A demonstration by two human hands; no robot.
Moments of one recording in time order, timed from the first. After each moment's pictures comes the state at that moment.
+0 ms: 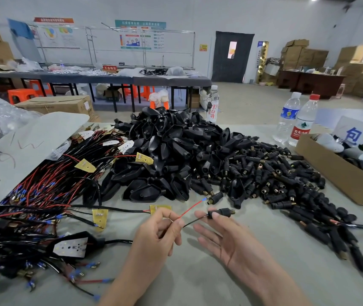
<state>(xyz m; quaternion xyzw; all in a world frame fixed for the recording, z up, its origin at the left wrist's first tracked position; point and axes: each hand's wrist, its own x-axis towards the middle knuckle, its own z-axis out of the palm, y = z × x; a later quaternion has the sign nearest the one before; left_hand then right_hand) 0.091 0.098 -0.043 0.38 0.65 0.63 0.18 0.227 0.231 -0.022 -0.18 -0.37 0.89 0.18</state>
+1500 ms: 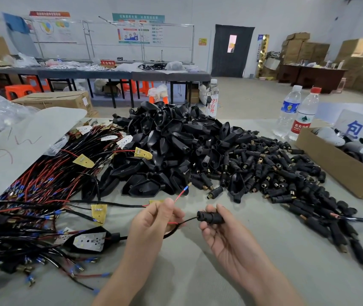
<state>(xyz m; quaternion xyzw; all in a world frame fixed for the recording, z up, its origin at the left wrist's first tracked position) 0.104 0.100 -0.020 0.27 0.57 0.74 0.21 0.214 0.218 -0.019 -0.25 -0.27 0.90 0.24</state>
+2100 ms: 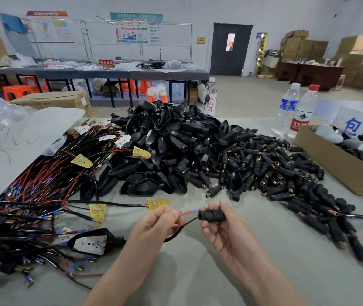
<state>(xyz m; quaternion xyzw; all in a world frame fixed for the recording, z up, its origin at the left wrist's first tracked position) 0.098 0.095 -0.024 0.30 0.59 0.68 0.32 0.216 0.219 -0.017 -0.26 -0.32 0.87 0.26</state>
